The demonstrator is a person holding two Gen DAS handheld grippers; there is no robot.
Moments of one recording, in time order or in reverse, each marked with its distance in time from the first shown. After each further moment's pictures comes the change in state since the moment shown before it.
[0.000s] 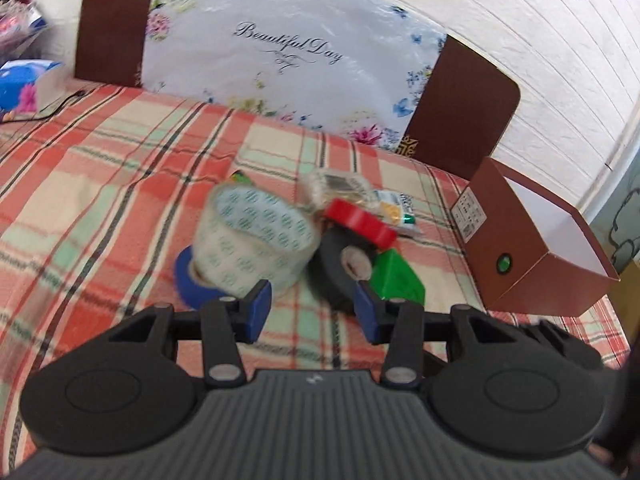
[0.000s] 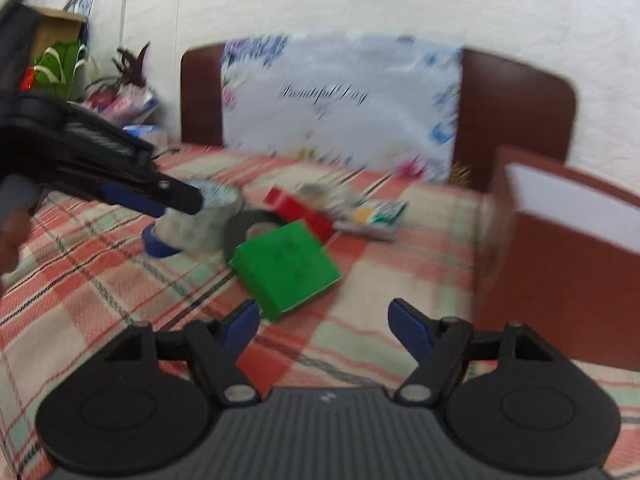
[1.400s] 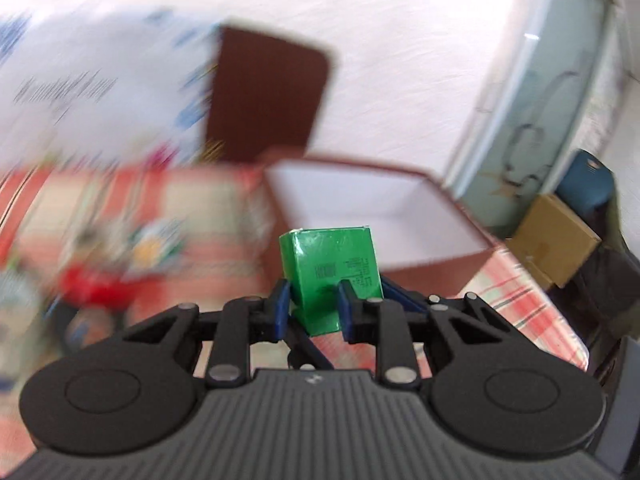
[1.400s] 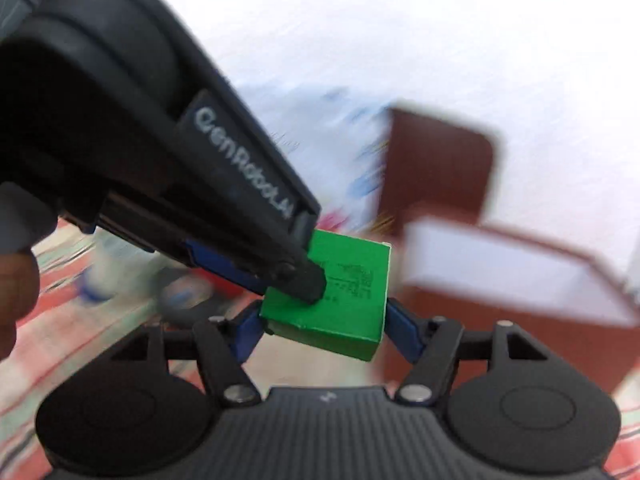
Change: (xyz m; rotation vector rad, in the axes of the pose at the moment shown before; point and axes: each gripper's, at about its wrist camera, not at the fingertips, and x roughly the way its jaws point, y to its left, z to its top) left arm 0.022 -0.194 0.020 0.294 -0.012 -0.326; right arm -0.076 -0.046 0.001 0.003 -0.257 -0.362
